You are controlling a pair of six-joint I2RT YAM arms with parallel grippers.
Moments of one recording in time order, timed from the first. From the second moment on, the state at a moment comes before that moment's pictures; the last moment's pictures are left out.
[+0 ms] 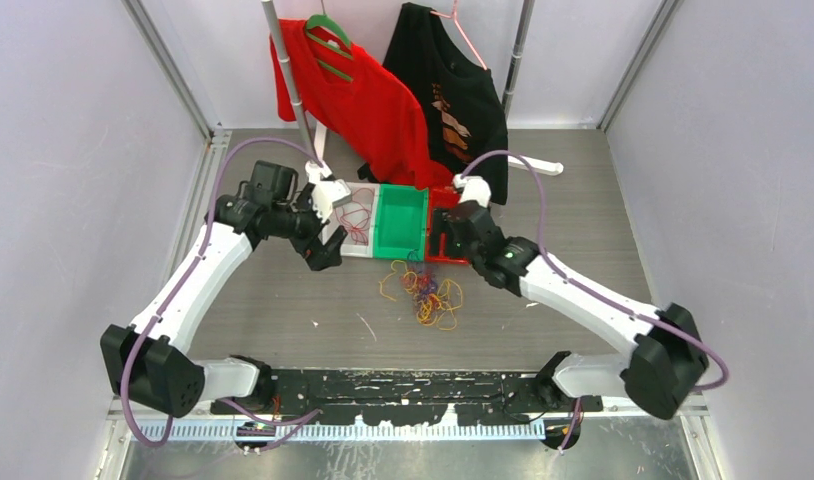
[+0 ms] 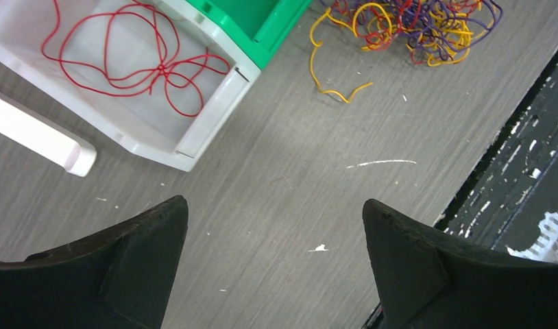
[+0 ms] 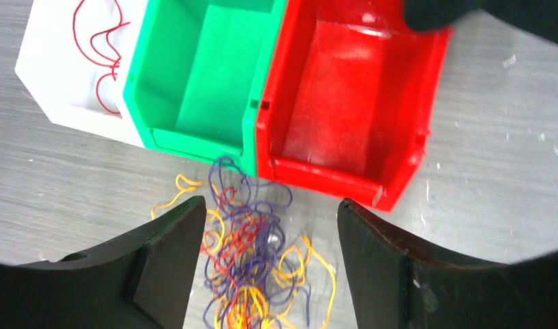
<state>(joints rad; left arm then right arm) -0.31 1.29 1.22 -0.87 0.49 0.53 0.74 1.31 0.93 -0.27 0.36 0.46</state>
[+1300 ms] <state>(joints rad) -0.31 1.23 1.25 -1.10 0.61 0.56 0.74 1.08 0.94 -0.50 -0.01 0.73</state>
